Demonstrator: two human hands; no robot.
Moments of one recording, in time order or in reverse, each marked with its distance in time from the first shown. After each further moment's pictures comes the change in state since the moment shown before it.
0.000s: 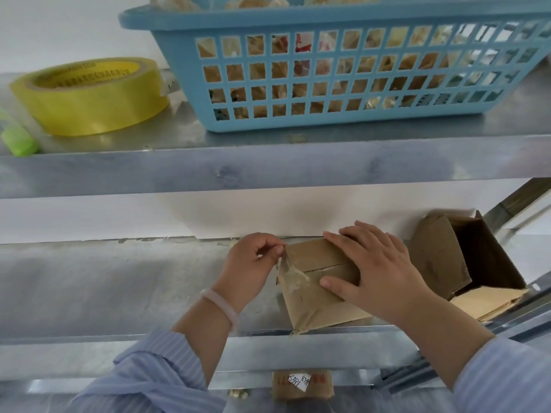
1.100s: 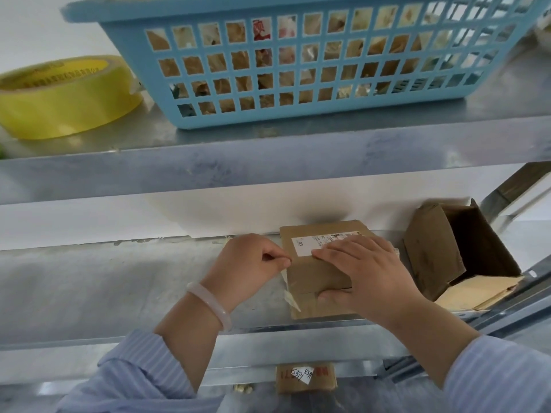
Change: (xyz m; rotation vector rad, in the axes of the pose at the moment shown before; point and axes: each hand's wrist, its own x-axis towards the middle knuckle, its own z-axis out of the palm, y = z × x) left_hand -0.002 0.029 -0.007 0.446 -0.246 0.045; right_hand -0.009 0.006 0.017 -0.049 0.155 -0.191
